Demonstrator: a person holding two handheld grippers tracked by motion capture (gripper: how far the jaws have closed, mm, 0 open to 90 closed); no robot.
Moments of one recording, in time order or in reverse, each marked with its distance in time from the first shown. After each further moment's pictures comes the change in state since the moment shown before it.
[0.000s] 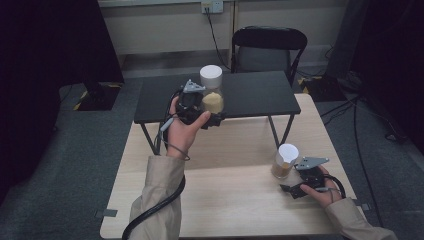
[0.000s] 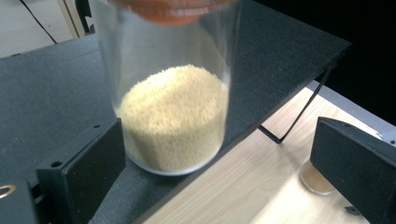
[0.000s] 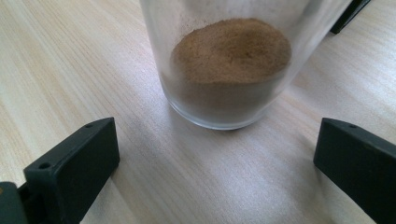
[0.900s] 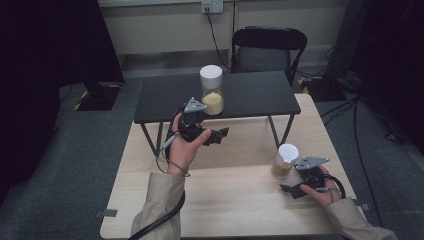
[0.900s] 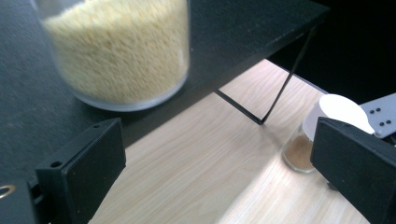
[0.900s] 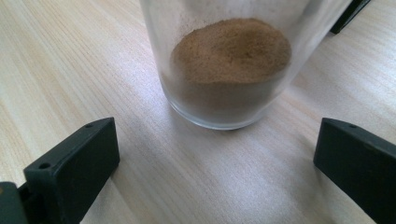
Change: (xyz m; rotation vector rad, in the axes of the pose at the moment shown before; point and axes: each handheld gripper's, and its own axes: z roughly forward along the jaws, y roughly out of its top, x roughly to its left) left arm 0.000 -0.043 0.009 -0.004 -0.069 -0.003; right arm 0.000 0.000 0.000 0.000 0.000 -0.001
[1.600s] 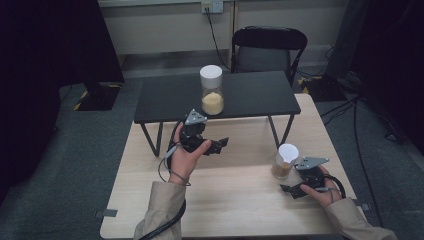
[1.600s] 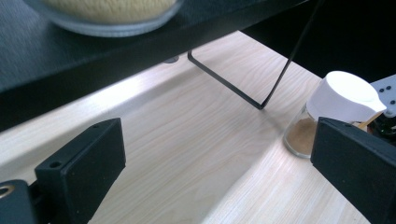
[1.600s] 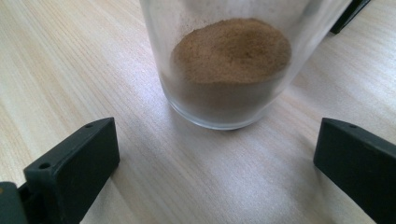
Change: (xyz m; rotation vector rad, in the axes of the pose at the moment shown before) left arm 0.002 -0.032 0.012 0.007 -0.011 -0.015; right arm 0.000 0.000 0.000 0.001 0.000 0.000
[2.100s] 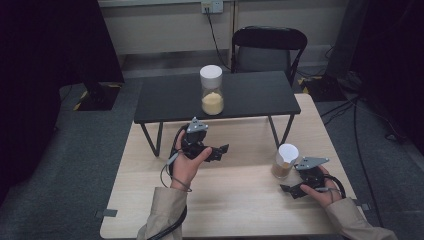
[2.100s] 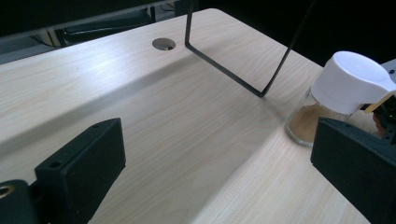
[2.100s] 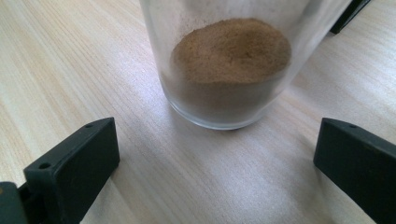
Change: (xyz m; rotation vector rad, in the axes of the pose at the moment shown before) left arm 0.002 -0.021 0.010 0.012 -0.012 -0.005; right arm 0.000 0.000 0.000 0.000 0.000 0.001
